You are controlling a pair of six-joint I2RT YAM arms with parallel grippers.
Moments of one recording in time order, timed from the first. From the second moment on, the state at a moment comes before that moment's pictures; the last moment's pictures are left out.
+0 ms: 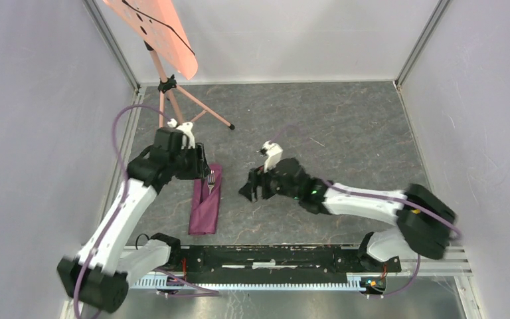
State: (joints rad) left arm -0.31 1.09 0.97 -0.84 0.06 -0.29; right arm 1.03 1.54 0.75 0.36 -0.09 0.63
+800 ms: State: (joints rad) left arm -0.31 0.50 1.30 -0.45 0.34 -0.31; right arm 0.97 0.54 1.08 -0.38 0.65 -0.05
